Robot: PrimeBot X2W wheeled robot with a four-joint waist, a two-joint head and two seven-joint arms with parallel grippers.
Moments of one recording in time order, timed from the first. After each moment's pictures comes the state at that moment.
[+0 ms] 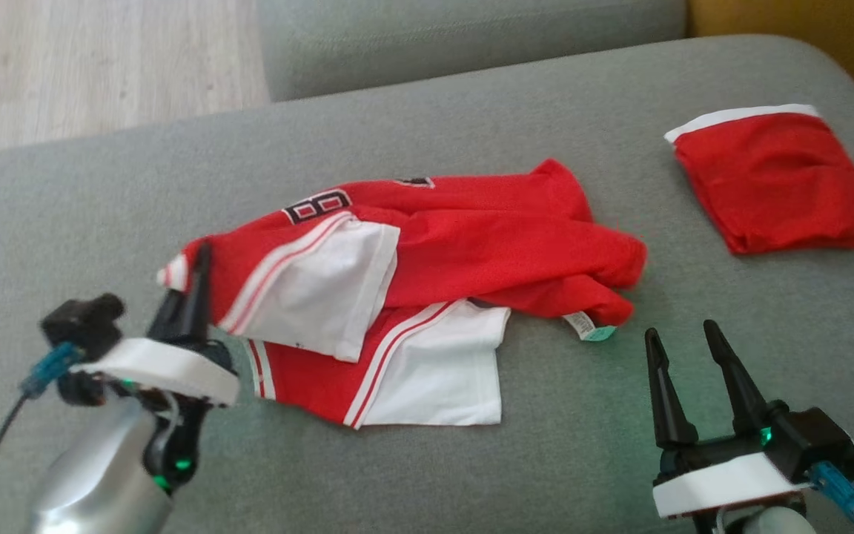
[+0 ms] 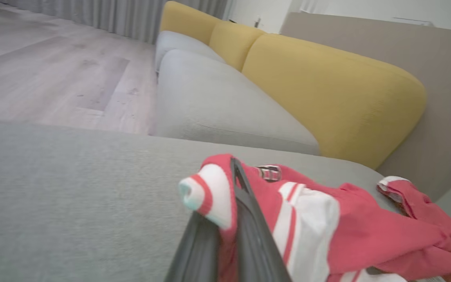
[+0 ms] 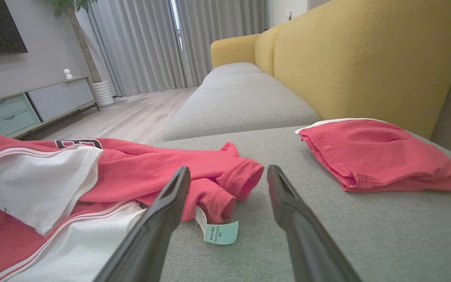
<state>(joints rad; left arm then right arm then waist) -0.44 0.36 -0.61 0.51 -0.92 -0.09 -0.25 0.08 -0.05 0.10 0.13 0.14 0.12 -0.26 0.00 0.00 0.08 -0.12</state>
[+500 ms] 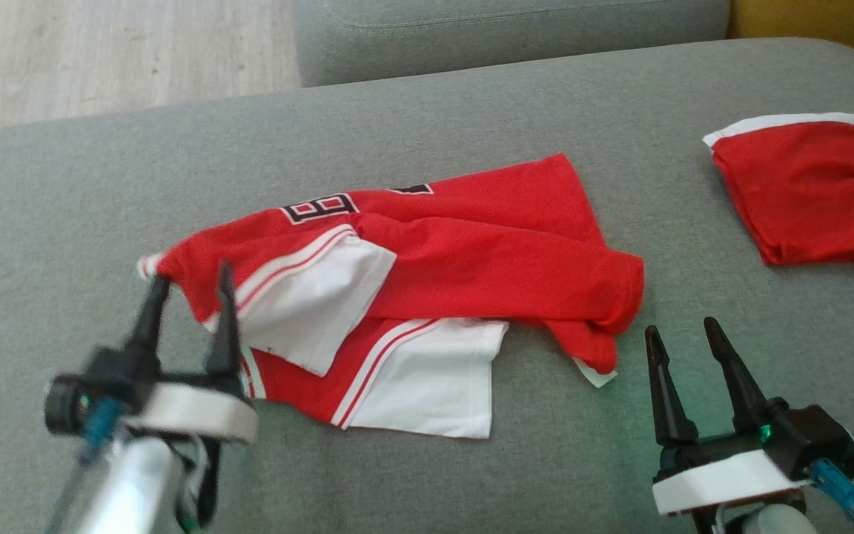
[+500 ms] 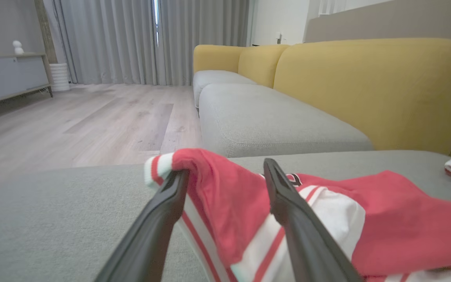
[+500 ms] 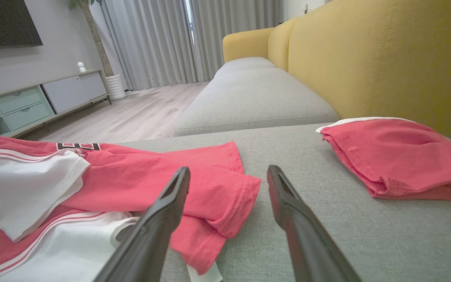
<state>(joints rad) -0.26 0.26 -0.33 0.35 -0.45 0.05 -0.25 0.08 -0.05 0.10 0.13 0.13 0.12 -0.26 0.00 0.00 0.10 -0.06</state>
